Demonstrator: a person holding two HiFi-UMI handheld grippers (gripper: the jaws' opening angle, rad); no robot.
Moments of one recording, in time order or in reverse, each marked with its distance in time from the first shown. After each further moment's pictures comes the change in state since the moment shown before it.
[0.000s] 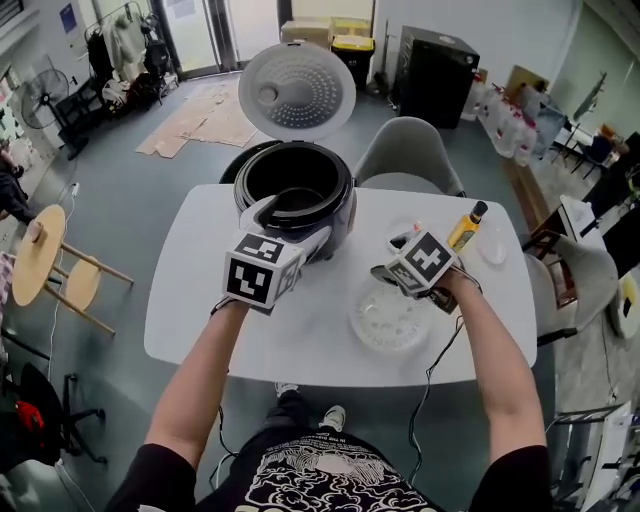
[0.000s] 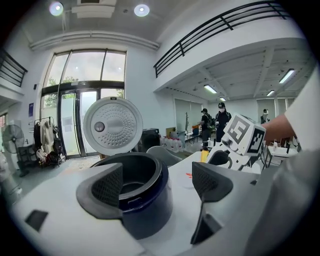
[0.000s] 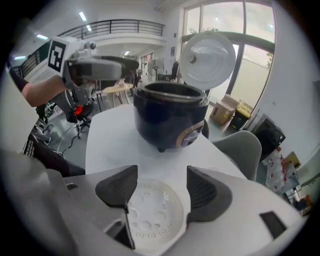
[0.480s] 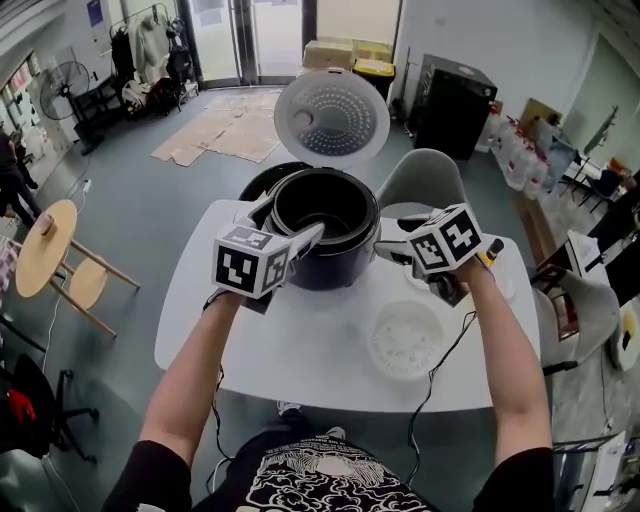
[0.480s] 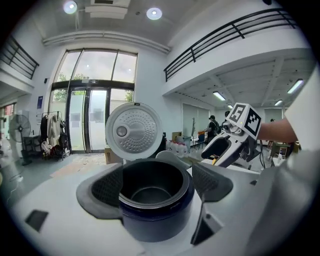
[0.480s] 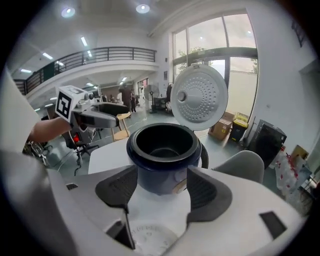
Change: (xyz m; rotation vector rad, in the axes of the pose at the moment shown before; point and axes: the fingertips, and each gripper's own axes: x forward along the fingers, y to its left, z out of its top) left arm -0.038 0.097 0.023 -0.093 -0.036 0.038; right arm -0.040 -0.011 0.145 0.099 -0.258 0.042
